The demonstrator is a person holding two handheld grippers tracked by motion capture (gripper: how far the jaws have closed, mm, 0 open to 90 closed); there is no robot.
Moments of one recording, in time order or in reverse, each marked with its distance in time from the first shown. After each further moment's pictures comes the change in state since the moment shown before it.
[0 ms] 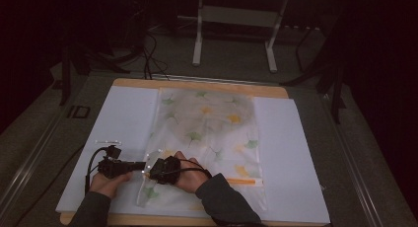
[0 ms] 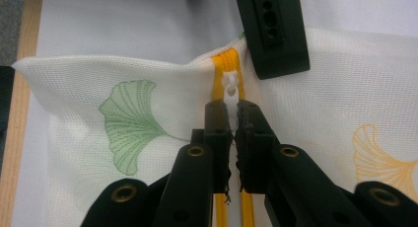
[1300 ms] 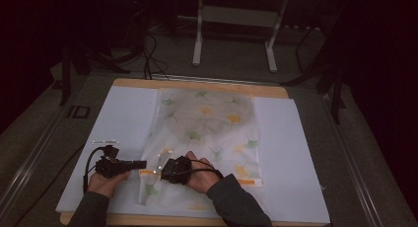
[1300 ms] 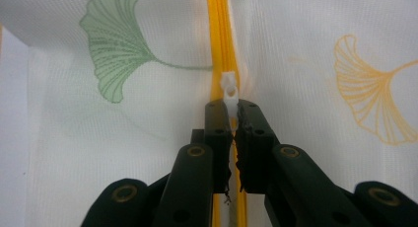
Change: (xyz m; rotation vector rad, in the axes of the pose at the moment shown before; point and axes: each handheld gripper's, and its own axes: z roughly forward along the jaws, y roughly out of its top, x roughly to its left) left arm 0.001 0.000 -0.005 -0.024 0.025 0.017; right arm -0.003 -0.024 -0.015 0.061 -0.045 0.002
